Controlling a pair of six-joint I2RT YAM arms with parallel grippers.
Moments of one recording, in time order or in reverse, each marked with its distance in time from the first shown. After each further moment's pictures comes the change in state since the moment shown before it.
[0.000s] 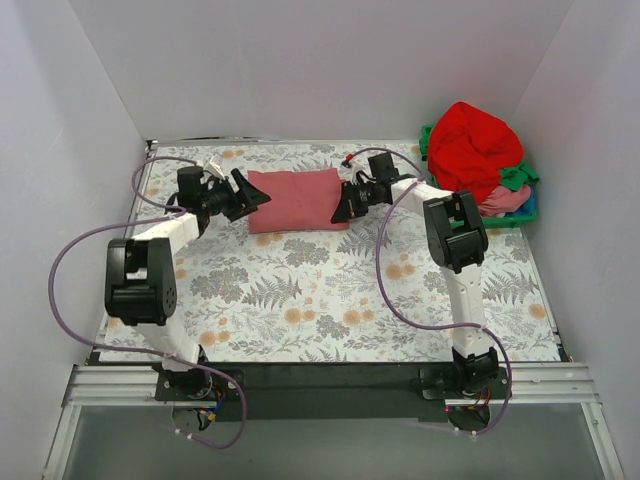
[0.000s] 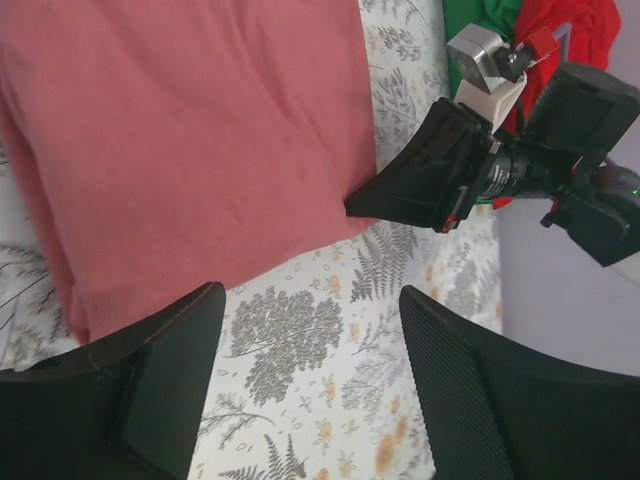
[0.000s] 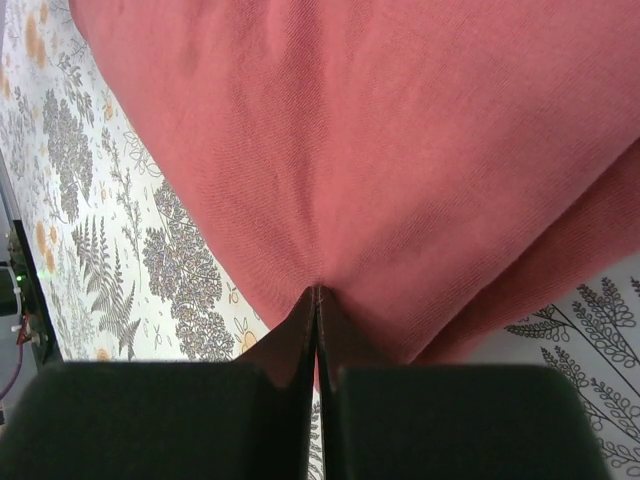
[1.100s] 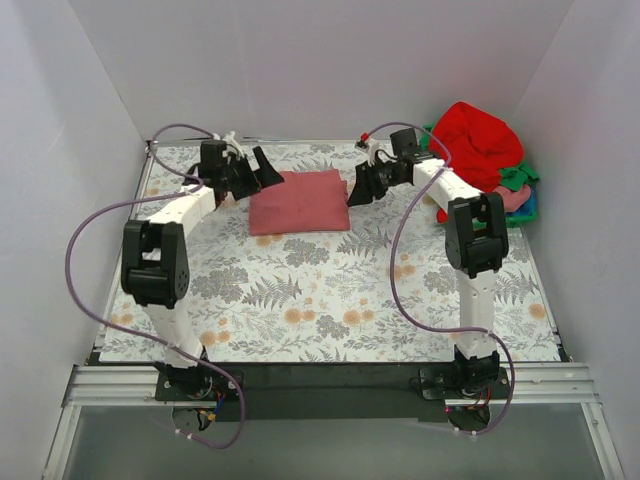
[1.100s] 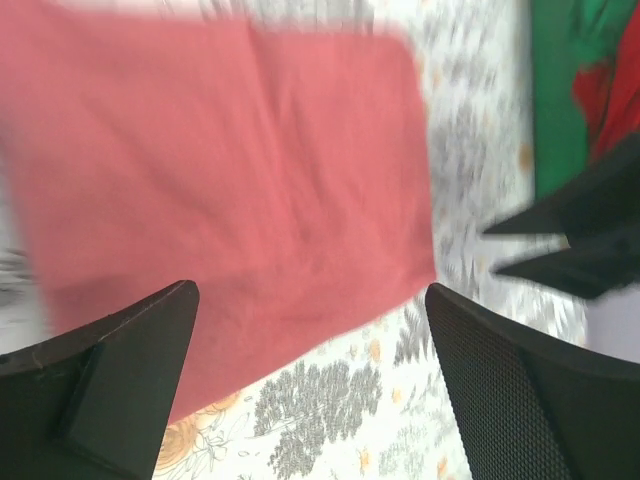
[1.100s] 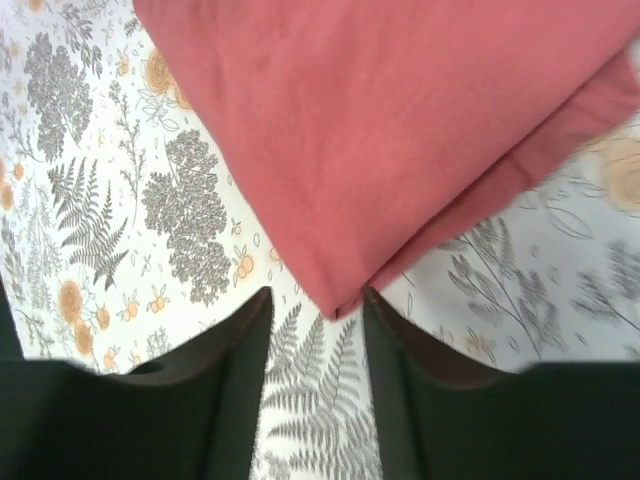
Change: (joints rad) left arm -0.118 0.286 0.385 -0.239 -0.145 0.091; right arm -0.077 -0.098 0.094 -0.246 -0.030 -0.299
